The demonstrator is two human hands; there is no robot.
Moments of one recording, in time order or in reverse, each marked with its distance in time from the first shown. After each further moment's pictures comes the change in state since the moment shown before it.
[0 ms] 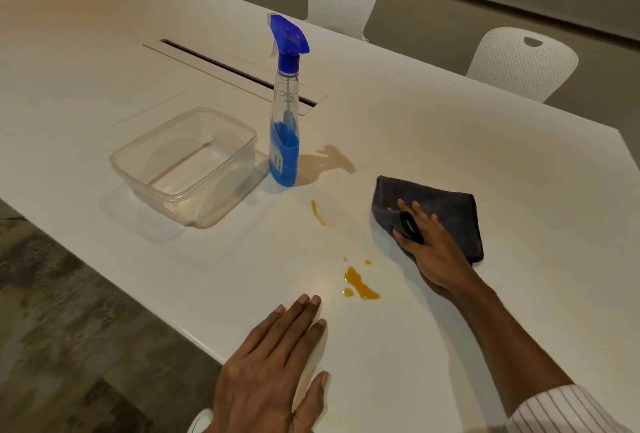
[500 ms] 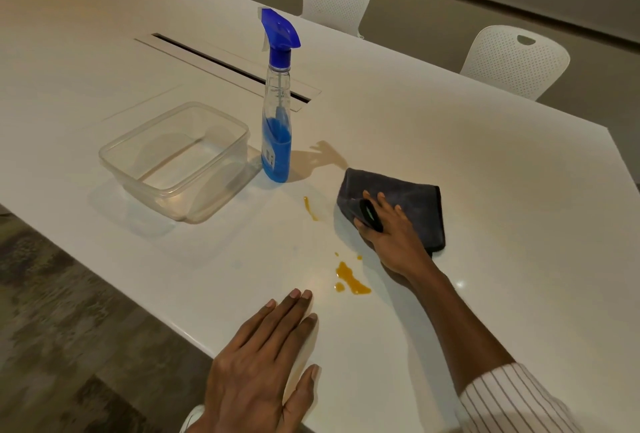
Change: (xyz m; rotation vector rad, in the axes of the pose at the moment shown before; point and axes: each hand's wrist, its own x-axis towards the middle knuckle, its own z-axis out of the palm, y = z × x) left_hand 0.000 0.002 -0.003 -0.024 0.008 -0.008; right_hand 0.003 -0.046 0.026 -0.065 -0.051 -0.054
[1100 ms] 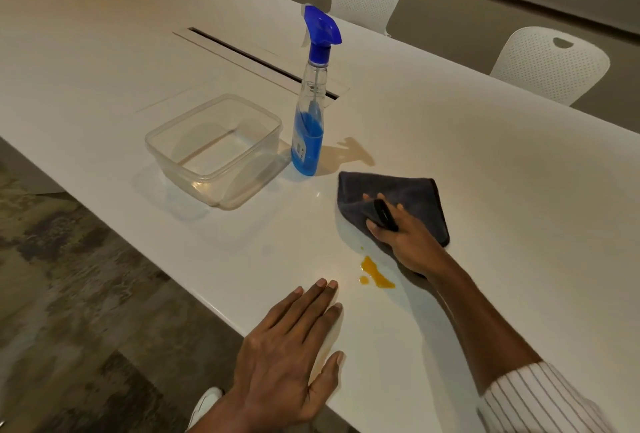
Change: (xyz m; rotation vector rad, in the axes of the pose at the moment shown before) left_hand -0.002 0.001 -0.003 -0.004 -0.001 -0.012; right_hand -0.003 -0.013 0.011 0.239 -0.123 -0.039
